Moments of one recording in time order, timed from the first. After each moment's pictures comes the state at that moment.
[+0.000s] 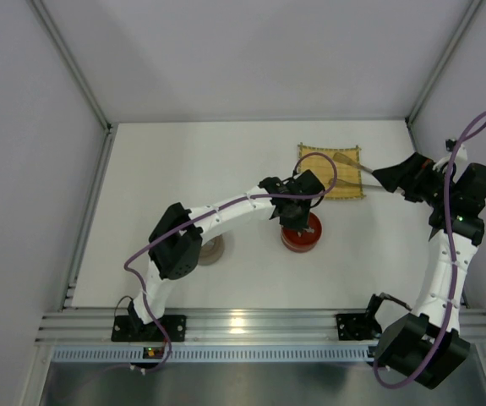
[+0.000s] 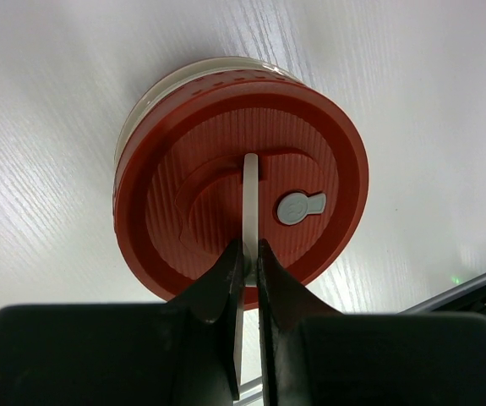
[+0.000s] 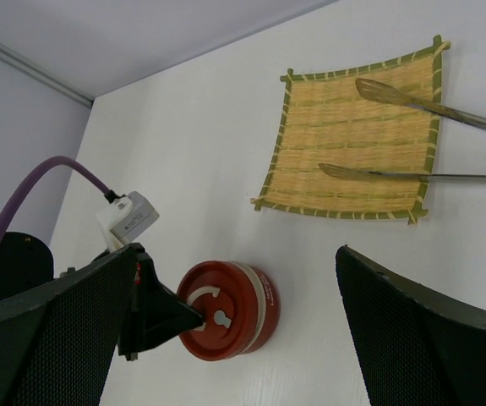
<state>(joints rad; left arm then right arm) -1.01 2.09 1.82 -0.79 -0.08 -0.70 -0.52 0.97 0.95 -0.38 -0.89 0.32</state>
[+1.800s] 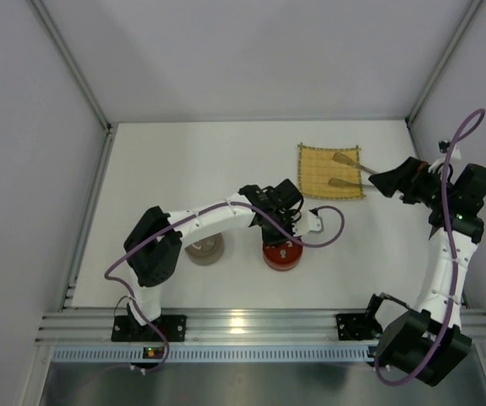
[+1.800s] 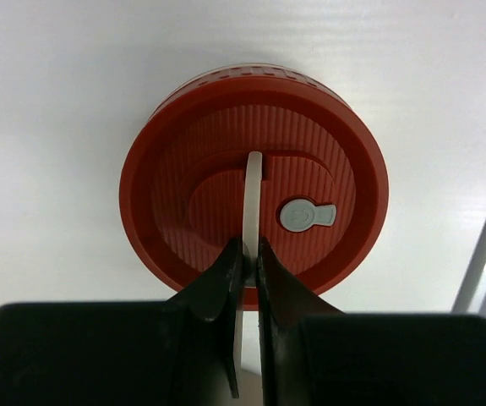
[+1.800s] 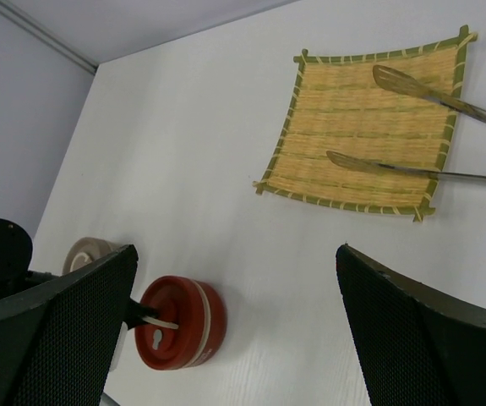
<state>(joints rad) -0.97 1.94 1.54 -0.79 0.25 0.45 -0.52 0.99 0.94 -0.41 -0.95 0.22</state>
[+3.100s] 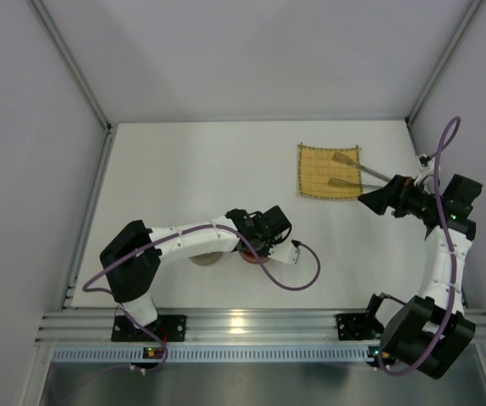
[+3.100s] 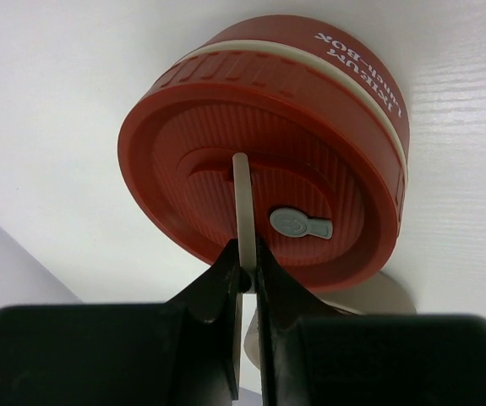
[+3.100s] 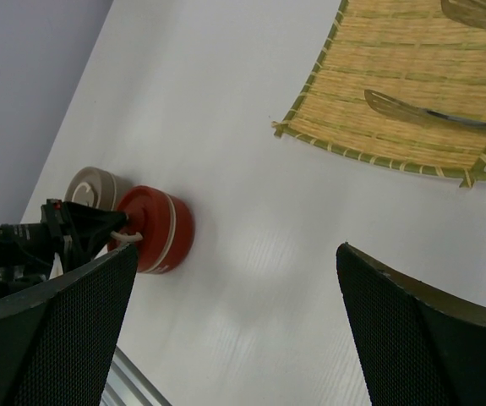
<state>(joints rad) -1.07 1.73 1.22 -0.71 -0.23 0.88 -0.52 1.04 0.84 -0.50 -1.10 -0.02</state>
